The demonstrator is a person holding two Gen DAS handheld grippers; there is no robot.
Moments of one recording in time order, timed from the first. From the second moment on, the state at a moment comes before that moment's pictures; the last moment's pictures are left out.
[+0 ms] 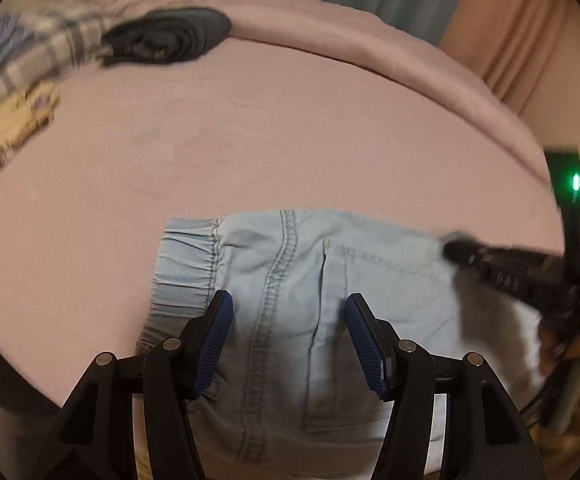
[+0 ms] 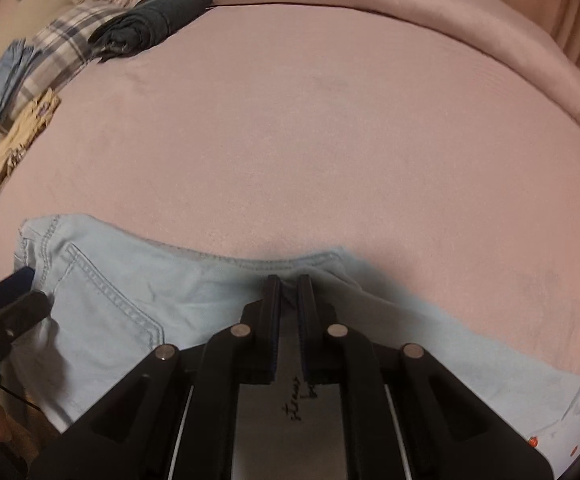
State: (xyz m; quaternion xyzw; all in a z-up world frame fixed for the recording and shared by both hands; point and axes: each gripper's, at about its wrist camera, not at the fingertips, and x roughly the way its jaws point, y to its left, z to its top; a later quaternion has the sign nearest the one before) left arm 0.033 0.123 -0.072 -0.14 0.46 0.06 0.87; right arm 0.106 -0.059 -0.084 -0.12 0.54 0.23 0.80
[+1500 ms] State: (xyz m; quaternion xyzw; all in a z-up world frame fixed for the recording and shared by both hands) left arm 0.036 0.133 -0.076 -0.16 0.46 0.07 0.87; right arm 0.110 -0.057 -0.089 -0.10 0.53 0.22 0.81
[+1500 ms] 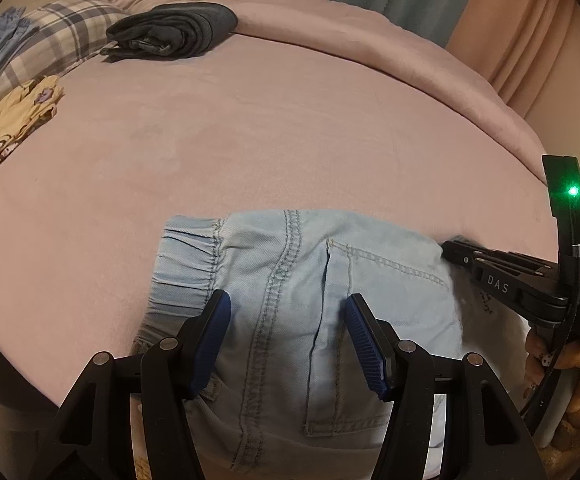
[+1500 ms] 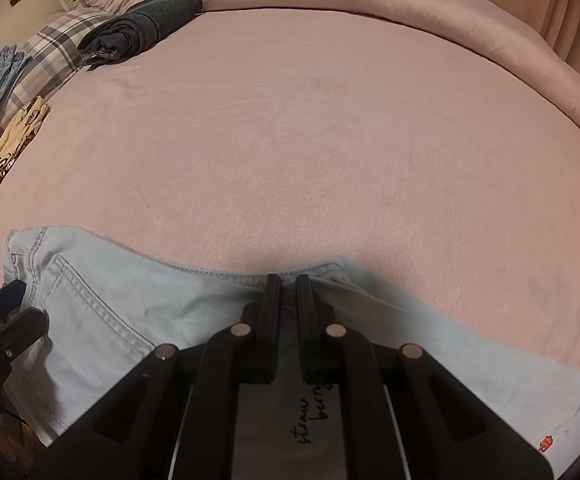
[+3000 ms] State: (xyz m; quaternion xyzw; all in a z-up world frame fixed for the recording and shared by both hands) left arm 0.072 -0.082 -0.089 -0.08 0.58 -0.15 0.80; right arm -0.027 -0.438 -0.055 0.13 0.51 -0.14 0.84
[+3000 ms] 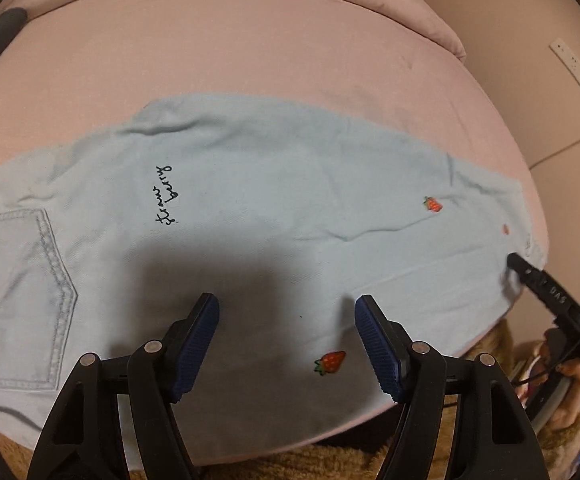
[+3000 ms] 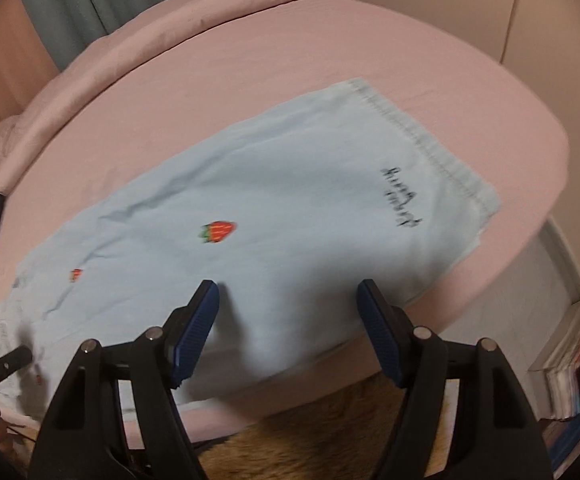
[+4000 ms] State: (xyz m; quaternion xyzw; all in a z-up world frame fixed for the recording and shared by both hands) left arm 0.068 -0.108 -0.083 -0.12 0.57 -0.23 0.78; right arm -0.051 -0.520 -0.058 0.32 0.41 -0.17 0.83
